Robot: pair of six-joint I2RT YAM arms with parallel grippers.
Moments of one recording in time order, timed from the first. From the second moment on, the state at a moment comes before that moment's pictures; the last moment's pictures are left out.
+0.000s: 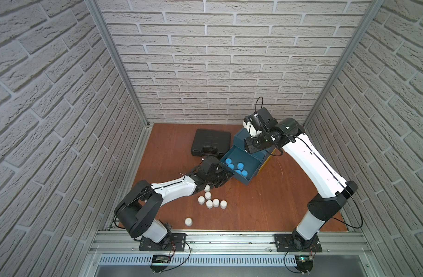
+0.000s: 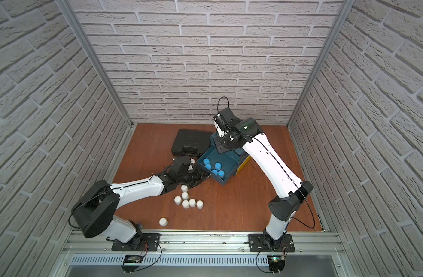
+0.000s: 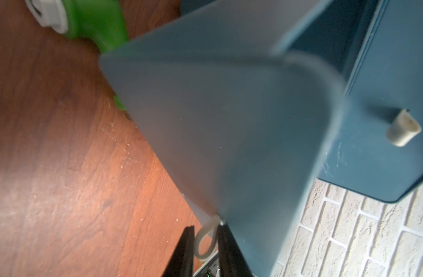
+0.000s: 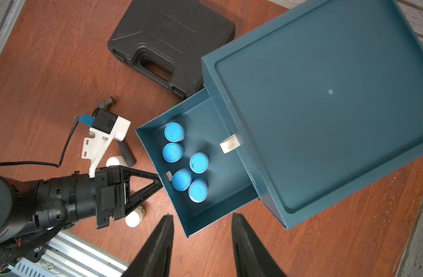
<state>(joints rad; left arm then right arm) -0.75 1.51 0.77 0.13 0.30 -1.37 0.56 1.72 2.08 -1.42 0.12 0.23</state>
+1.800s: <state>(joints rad) -0.70 1.89 1.22 0.13 0.35 -1.25 0.55 1.64 2.01 -1.42 0.12 0.23</state>
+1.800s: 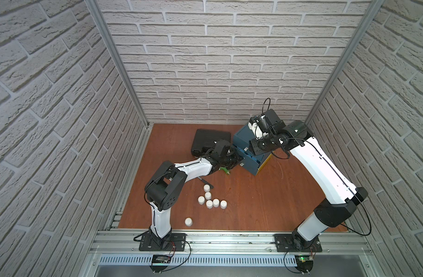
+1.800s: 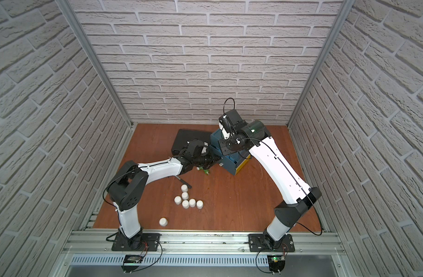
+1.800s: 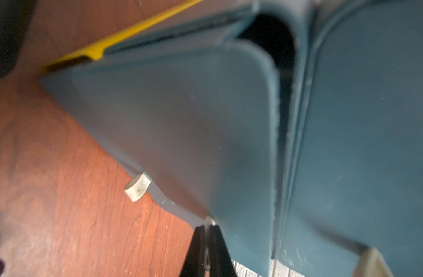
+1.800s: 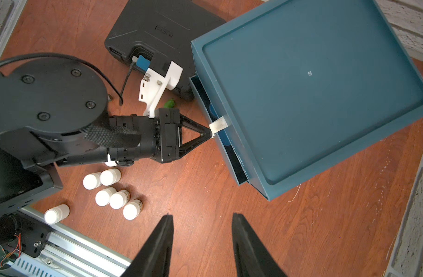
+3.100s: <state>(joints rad) -0.70 1.92 1.12 0.14 0.27 -1.31 0.52 1.59 1.93 -1.42 0.11 0.24</state>
